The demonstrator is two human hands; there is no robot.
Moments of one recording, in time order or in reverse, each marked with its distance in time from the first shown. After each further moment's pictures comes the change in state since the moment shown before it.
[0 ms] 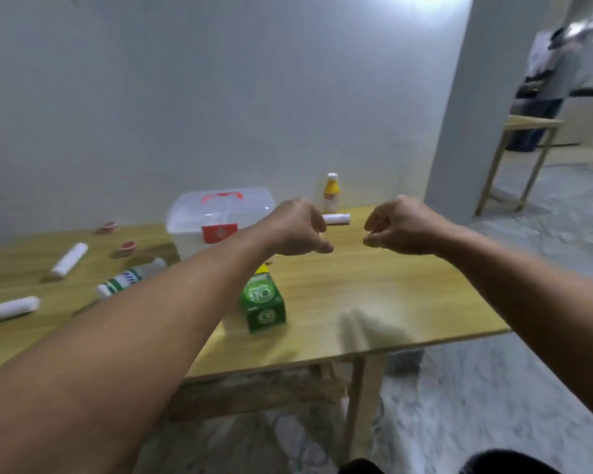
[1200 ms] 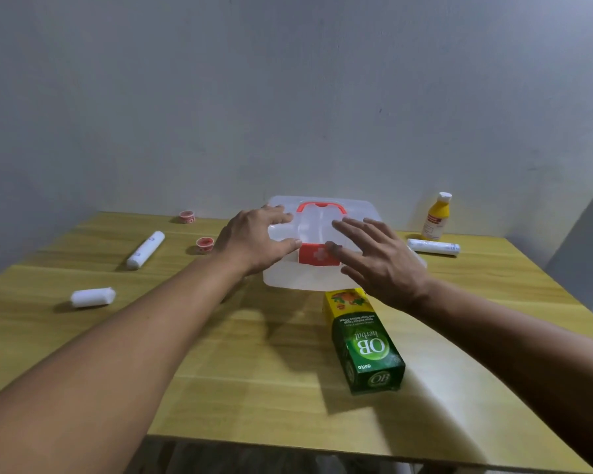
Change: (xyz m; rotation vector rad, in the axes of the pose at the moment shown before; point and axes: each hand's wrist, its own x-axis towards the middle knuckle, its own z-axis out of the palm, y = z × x) left_hand -0.009 -0.212 -0.051 0.010 0.439 -0.152; right_hand 0.115 -0.092 0.161 -0.474 0.364 -1.002
